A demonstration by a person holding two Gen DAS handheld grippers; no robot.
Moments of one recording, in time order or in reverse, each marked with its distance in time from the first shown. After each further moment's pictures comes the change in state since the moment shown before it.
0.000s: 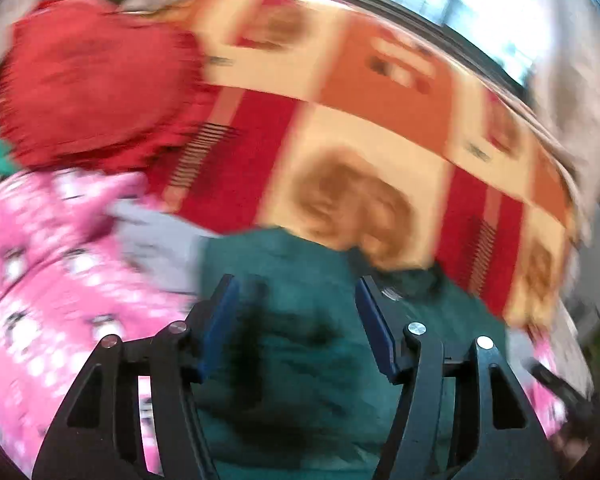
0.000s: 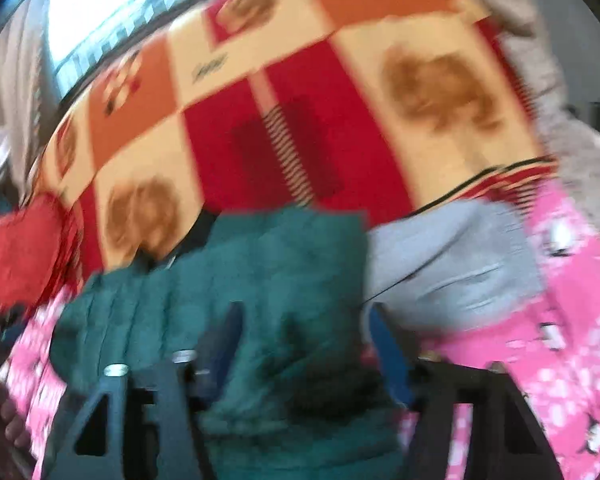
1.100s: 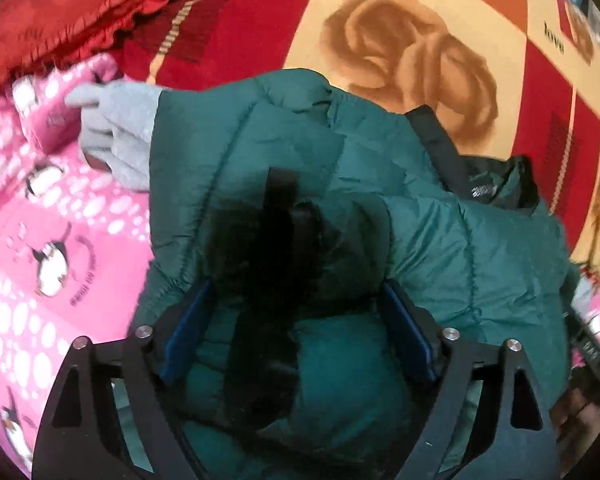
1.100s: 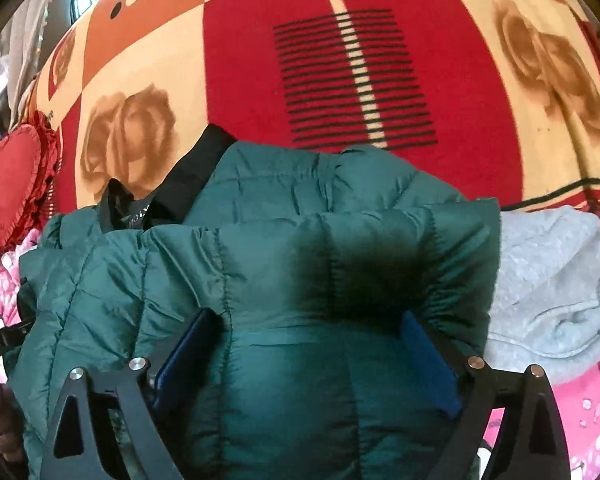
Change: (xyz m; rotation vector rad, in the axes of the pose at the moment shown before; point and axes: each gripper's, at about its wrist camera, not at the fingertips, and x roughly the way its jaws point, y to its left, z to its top) left arm 0.113 0.014 -0.034 -0.054 0.341 0.168; right arm 0.103 0.029 0.013 -0.112 0.091 -0.068
